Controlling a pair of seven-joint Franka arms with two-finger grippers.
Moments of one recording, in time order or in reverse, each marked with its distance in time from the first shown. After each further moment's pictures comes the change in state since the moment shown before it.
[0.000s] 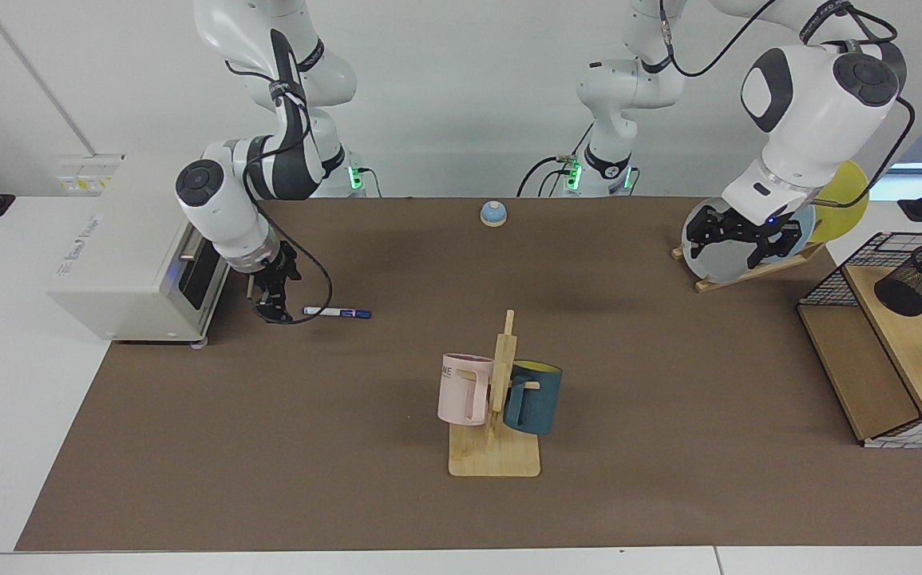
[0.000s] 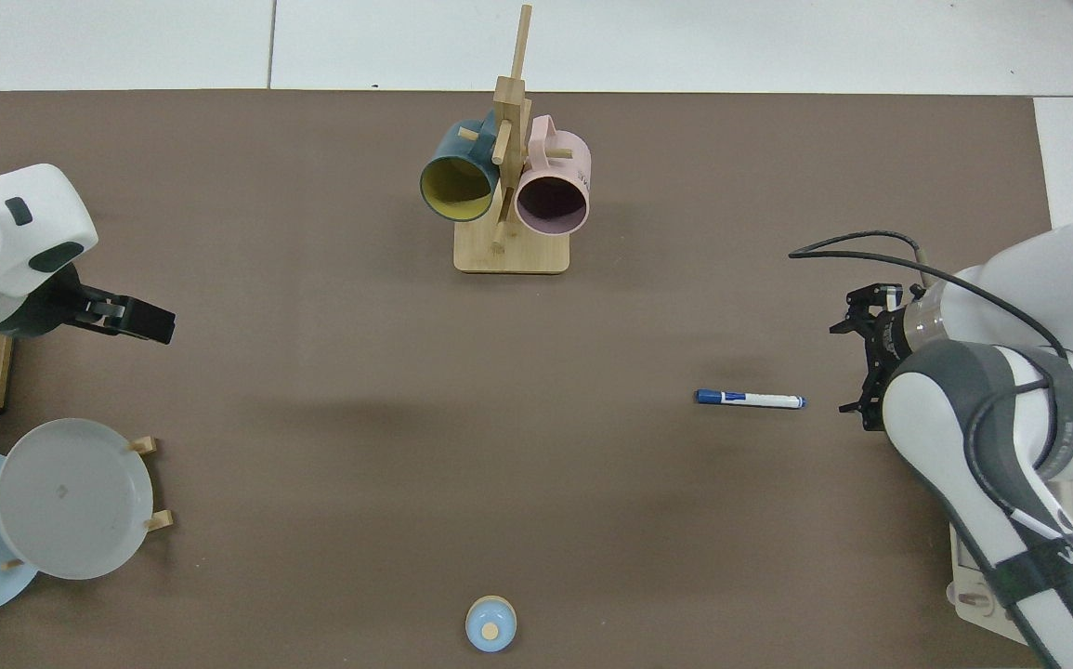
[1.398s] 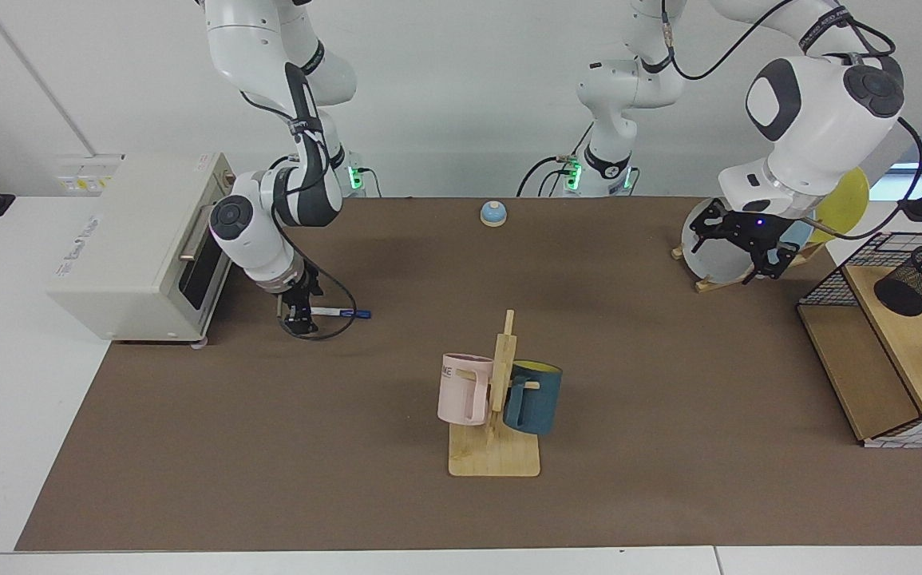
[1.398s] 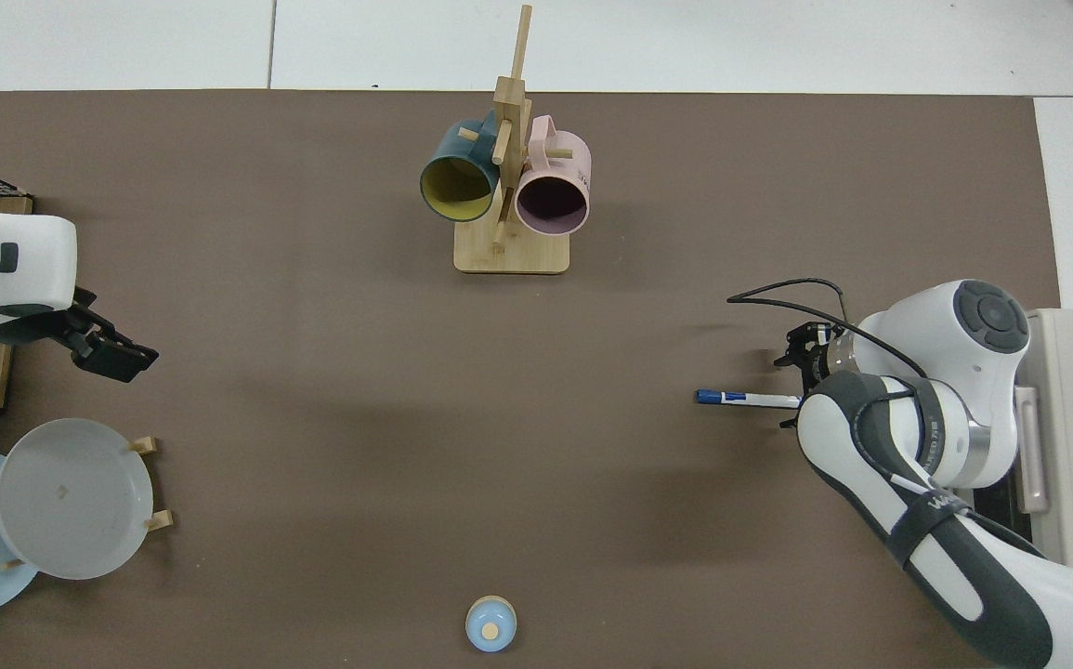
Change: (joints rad) left arm 0.026 -0.002 0.000 -0.045 -0.052 0.053 0.552; right arm 0.037 0.089 0.004 -0.072 0.065 0.136 -0.044
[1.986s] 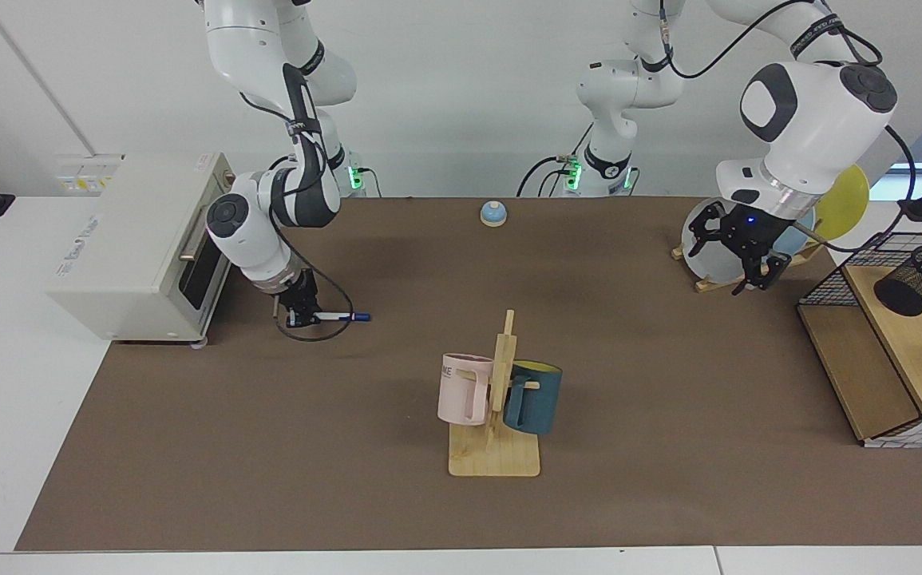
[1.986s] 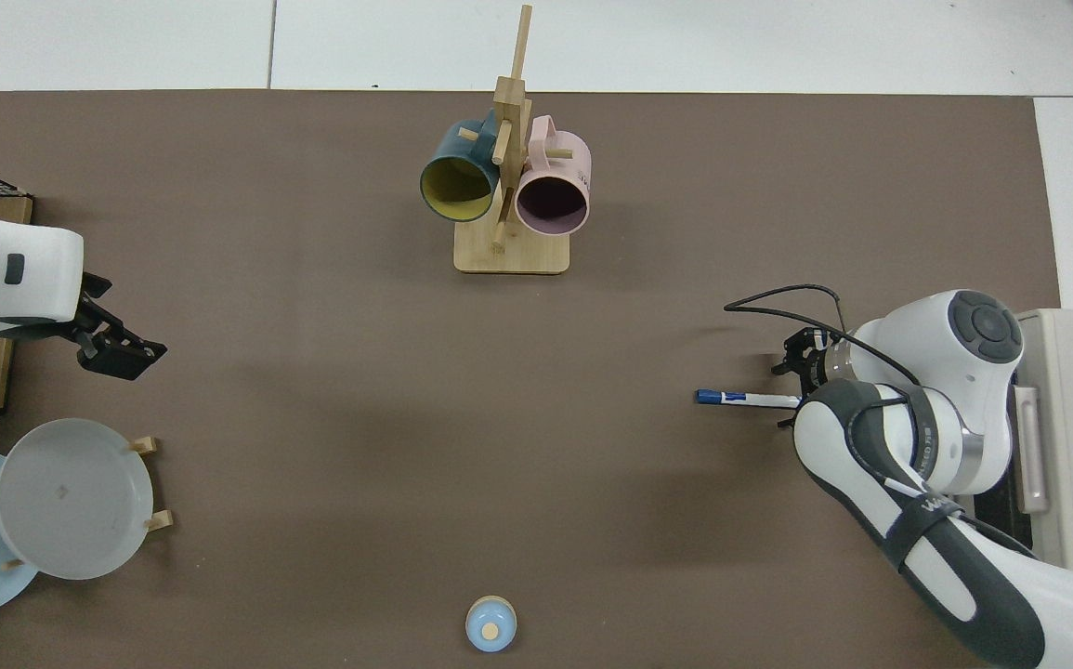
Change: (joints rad) left arm 0.001 -0.026 0.000 -0.063 -0.067 0.113 0.292; right arm -0.002 0.000 -0.004 -0.007 0.030 0.035 -0.012
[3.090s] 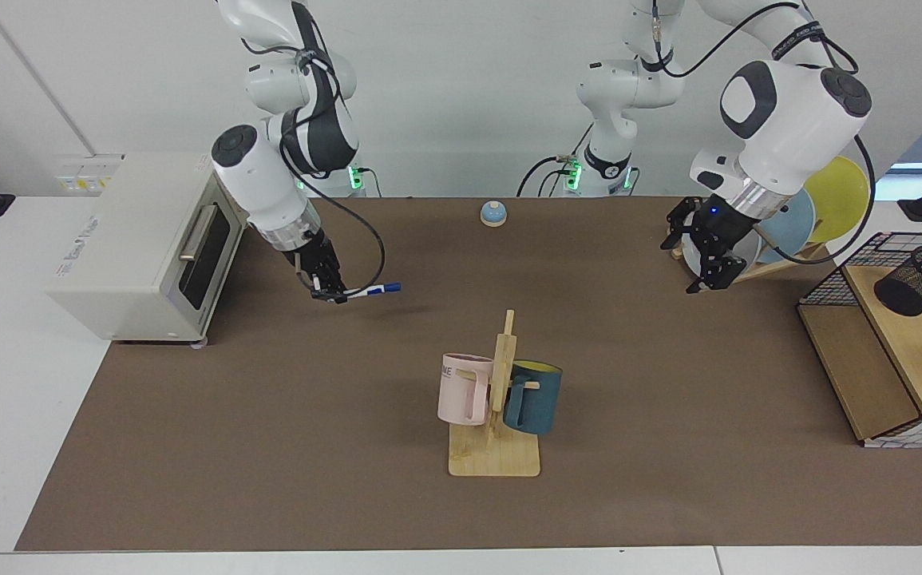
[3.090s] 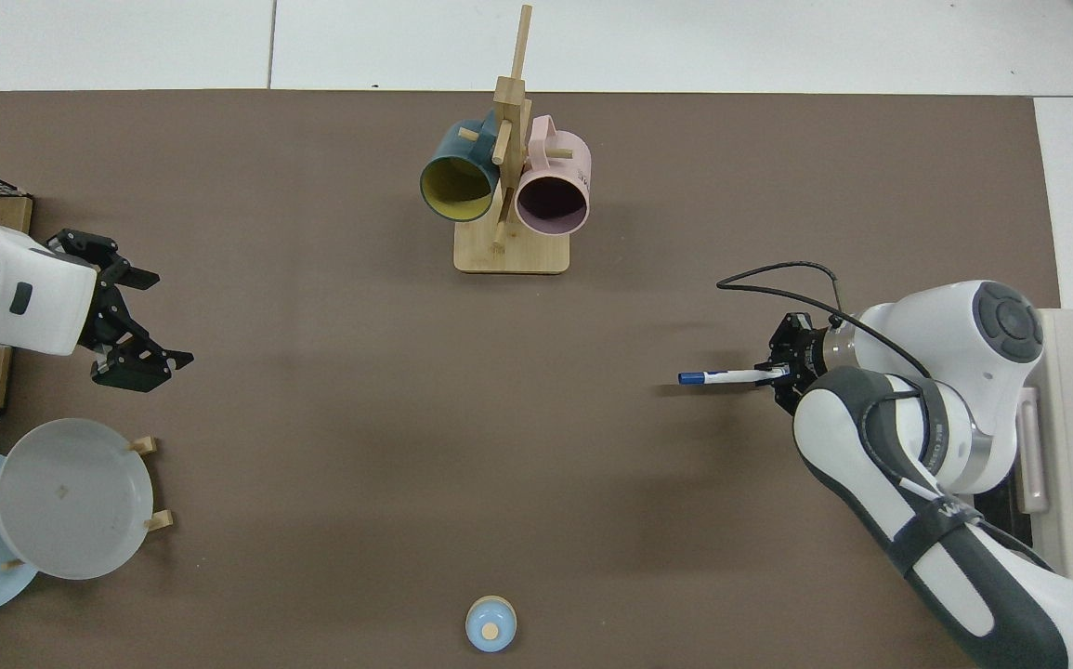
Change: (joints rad) left arm -0.004 -0.008 -0.070 -0.012 -0.108 -0.021 0.343; right arm 0.100 -0.202 0.008 0.092 0.083 -0.118 -0.079
